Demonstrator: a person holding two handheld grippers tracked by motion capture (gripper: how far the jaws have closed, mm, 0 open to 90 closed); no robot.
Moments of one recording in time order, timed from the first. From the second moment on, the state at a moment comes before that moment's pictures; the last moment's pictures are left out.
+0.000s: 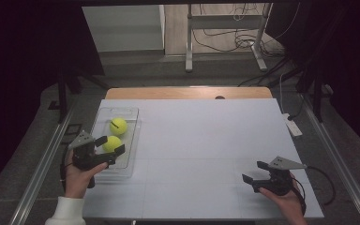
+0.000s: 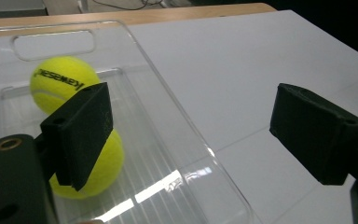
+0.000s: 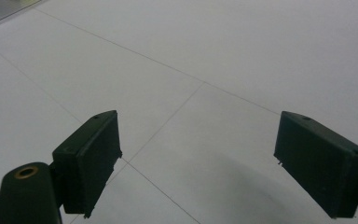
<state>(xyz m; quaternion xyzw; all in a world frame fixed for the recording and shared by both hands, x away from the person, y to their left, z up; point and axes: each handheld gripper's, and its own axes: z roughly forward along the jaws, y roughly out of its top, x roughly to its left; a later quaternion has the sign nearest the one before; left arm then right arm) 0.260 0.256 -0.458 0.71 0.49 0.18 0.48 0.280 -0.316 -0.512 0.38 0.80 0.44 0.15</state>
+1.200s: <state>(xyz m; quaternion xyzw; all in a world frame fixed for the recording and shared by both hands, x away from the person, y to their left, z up) 0.229 0.227 -0.500 0.75 0.46 0.17 0.45 0.276 -0.326 -0.509 0.39 0.79 0.45 0.16</state>
